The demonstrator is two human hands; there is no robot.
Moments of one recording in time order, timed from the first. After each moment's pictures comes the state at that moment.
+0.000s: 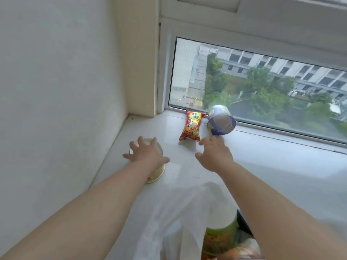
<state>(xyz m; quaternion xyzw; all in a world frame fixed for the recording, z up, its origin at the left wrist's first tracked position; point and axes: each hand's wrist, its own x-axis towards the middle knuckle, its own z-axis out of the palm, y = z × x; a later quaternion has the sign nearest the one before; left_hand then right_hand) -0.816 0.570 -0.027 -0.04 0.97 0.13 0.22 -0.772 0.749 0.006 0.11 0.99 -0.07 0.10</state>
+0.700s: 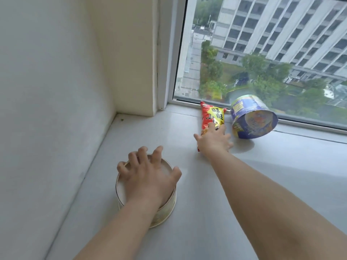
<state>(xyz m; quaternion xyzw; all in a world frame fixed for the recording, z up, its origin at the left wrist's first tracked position) -0.908 0.576 -0.156 0.02 1.00 0.07 0.05 -0.982 0.762 -0.169 0.35 0.93 -0.11 0.05</state>
